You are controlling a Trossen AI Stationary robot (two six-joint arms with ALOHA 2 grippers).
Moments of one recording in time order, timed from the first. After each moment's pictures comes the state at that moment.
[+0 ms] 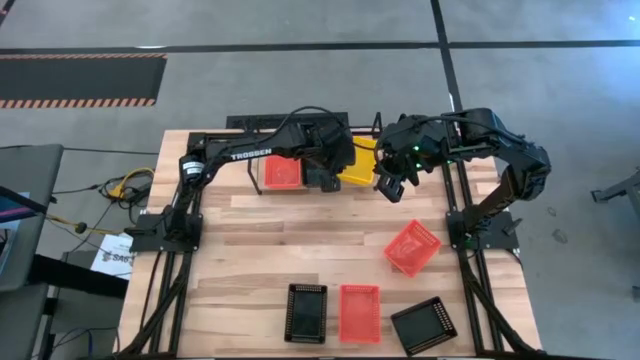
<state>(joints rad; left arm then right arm) 0.30 2.08 1.96 -0.83 0.01 0.40 0.00 1.58 2.17 -1.48 0.19 0.44</state>
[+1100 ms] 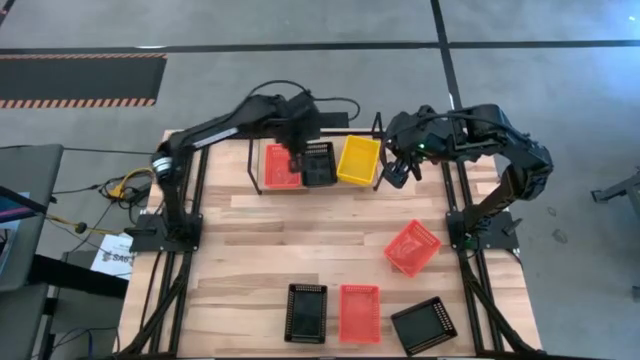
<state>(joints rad) 0.42 1.87 1.97 -1.22 -0.05 0.28 -0.02 1.57 2.22 -1.57 0.48 0.35</state>
